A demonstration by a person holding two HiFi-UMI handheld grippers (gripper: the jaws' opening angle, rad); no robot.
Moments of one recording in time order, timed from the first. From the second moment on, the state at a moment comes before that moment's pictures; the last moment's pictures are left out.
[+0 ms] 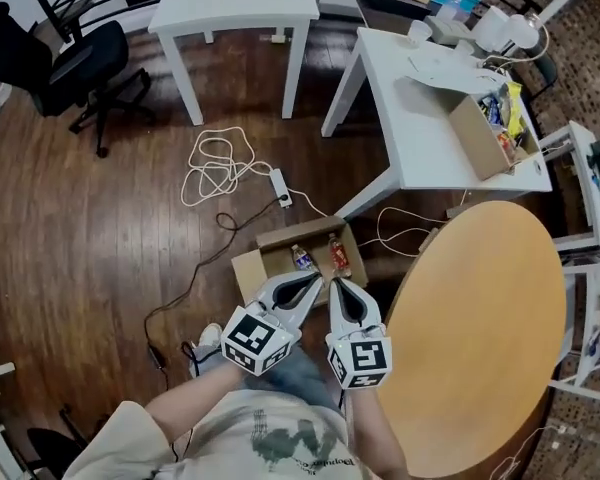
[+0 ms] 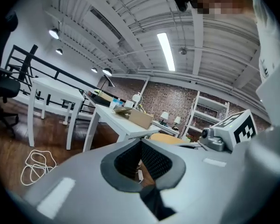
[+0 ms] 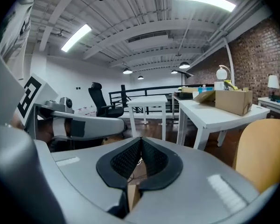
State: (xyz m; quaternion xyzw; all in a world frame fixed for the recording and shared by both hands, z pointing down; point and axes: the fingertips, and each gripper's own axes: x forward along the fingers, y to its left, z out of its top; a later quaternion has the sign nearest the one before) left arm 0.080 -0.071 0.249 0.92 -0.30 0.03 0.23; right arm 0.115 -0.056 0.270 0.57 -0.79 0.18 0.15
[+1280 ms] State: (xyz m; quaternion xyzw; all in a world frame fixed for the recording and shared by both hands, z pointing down) left arm 0.042 -0.072 0.708 0.83 -0.35 0.14 0.40; right arm 0.105 -0.061 0.807 0.42 -0.75 0.38 0.35
